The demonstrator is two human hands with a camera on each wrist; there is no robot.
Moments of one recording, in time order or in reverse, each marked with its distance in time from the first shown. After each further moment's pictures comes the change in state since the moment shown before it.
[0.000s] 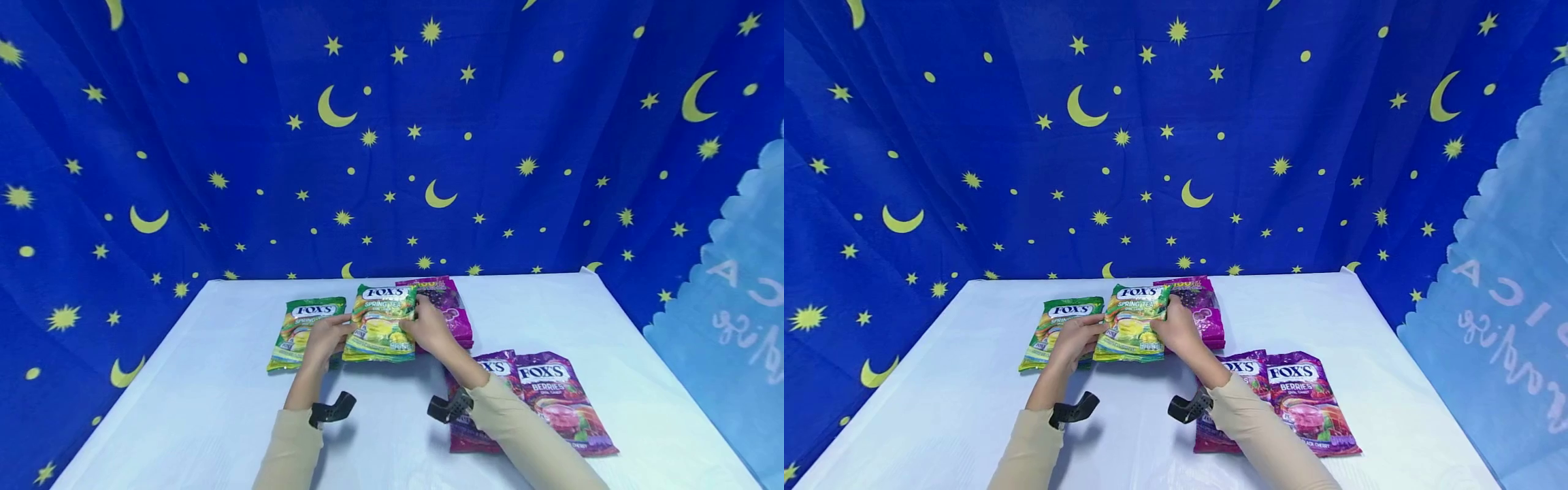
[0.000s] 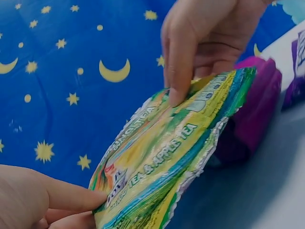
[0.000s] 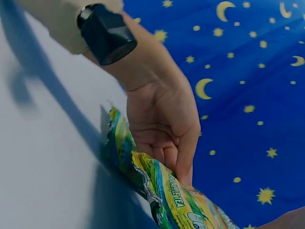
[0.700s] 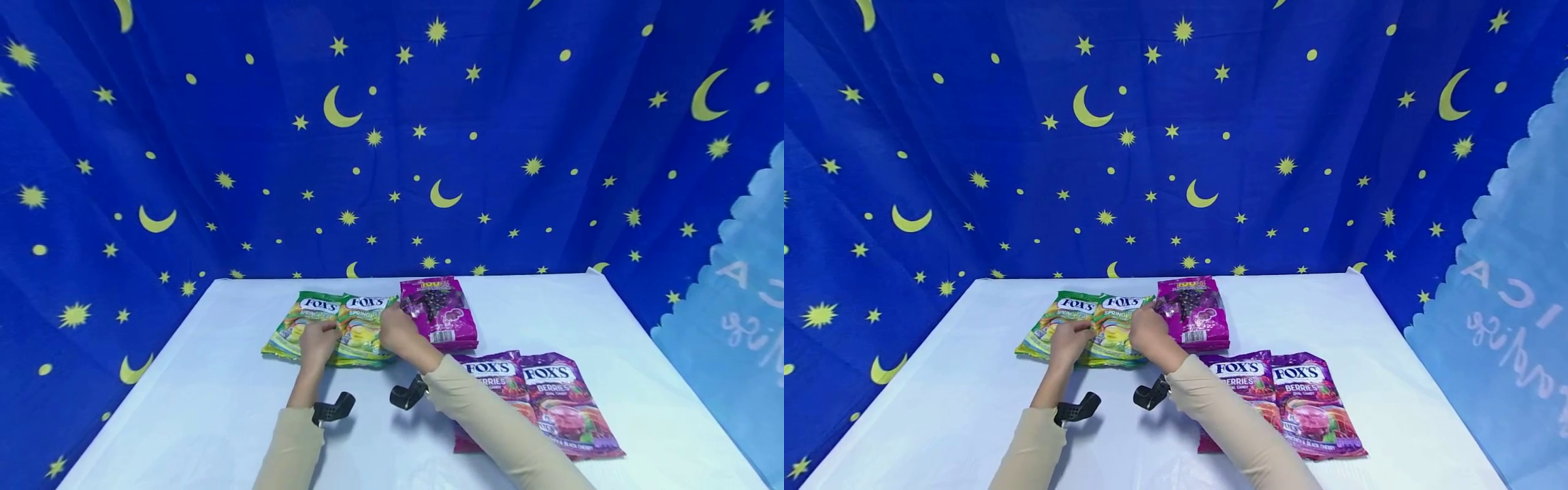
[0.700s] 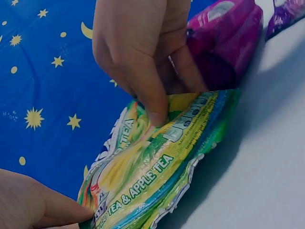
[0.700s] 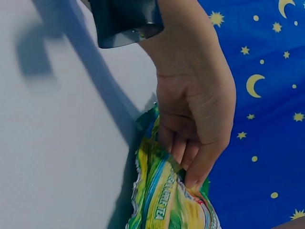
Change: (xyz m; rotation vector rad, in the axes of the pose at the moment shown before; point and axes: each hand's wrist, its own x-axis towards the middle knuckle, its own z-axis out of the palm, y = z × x) left_hand 0.013 -0.025 -0.019 0.378 0.240 0.191; right_hand 0.027 -0.025 0.063 -0.543 -0.173 0.061
